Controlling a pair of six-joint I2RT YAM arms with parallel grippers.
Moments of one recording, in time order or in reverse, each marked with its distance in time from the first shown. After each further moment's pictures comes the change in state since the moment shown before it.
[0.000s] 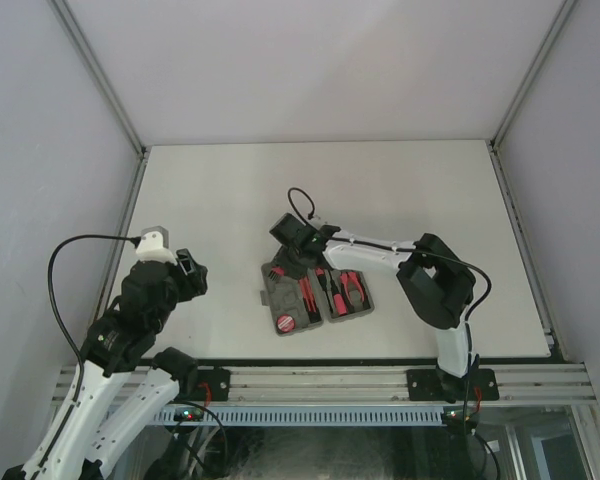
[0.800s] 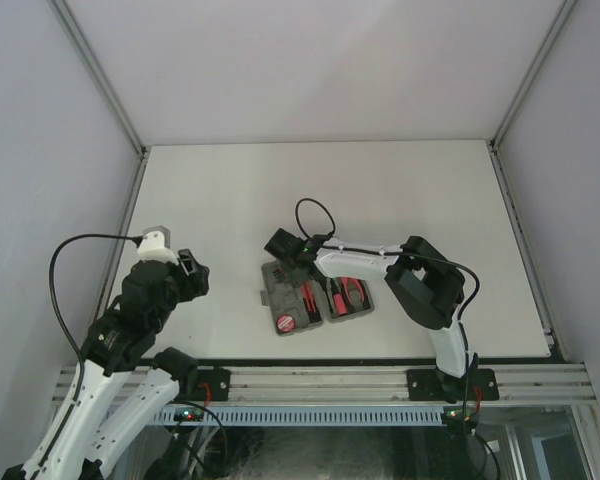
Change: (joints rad) left arm 0.000 0.002 0.000 0.002 0.023 0.001; right arm 0.053 0.050 -0.014 -0.105 0.217 0.561
